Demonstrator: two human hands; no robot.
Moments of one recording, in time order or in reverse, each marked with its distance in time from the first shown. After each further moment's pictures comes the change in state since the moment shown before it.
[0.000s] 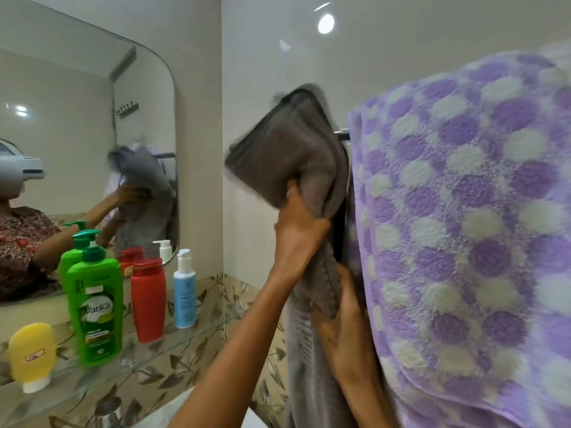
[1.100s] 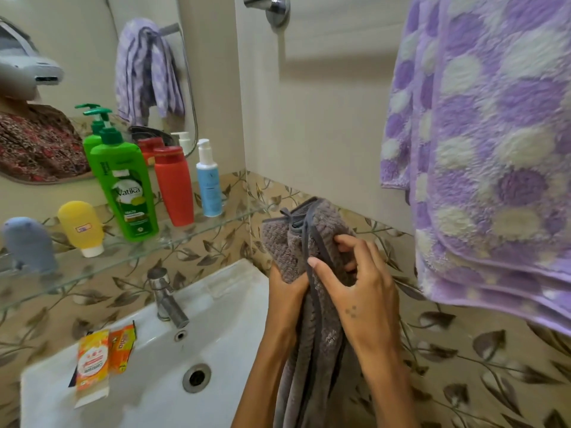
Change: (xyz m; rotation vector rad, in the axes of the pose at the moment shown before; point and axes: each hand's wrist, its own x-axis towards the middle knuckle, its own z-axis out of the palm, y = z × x) left_hand -0.201 -0.143 -0.003 -0.665 0.032 -0.589; right_hand -0.096 0.027 0.003 -0.364 -0.061 0.101
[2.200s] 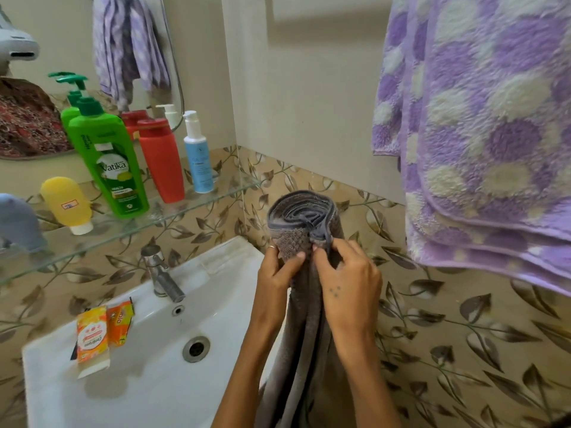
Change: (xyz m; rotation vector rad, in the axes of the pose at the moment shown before) left_hand -0.024 -0.002 -0.013 0.233 -0.097 0.072; right_hand -0.023 0.004 0.013 -0.088 0.056 0.158
